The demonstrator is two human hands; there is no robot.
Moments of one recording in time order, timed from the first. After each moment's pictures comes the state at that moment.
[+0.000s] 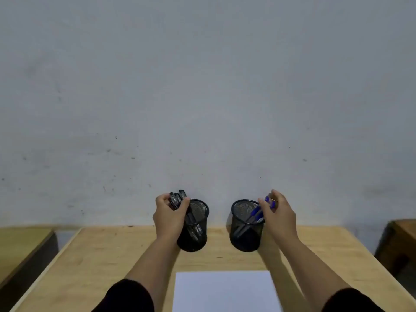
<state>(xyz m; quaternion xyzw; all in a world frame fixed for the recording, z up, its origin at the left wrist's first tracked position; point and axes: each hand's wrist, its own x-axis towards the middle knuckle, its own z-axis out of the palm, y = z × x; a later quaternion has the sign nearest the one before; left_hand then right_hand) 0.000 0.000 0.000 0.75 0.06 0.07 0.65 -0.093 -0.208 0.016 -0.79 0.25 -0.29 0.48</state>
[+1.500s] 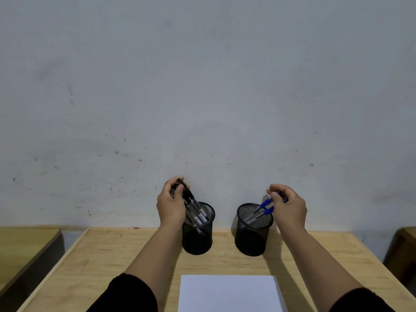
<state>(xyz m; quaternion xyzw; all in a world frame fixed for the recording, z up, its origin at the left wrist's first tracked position) 0.016 -0.001 0.025 0.68 -0.04 0.16 0.71 -0.081 -0.211 0.036 -0.68 0.25 -0.38 0.57</state>
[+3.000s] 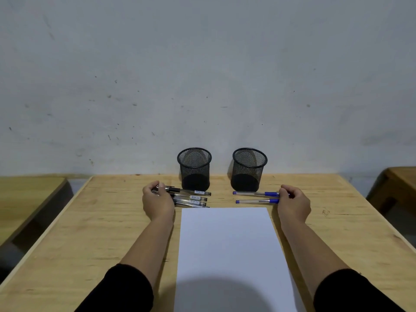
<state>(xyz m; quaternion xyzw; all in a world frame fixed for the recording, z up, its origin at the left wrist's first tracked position) -0.052 0.035 -0.061 0.74 0.20 0.13 0.63 -0.144 -0.210 -0.068 -0.68 0.44 -0.34 0.48</state>
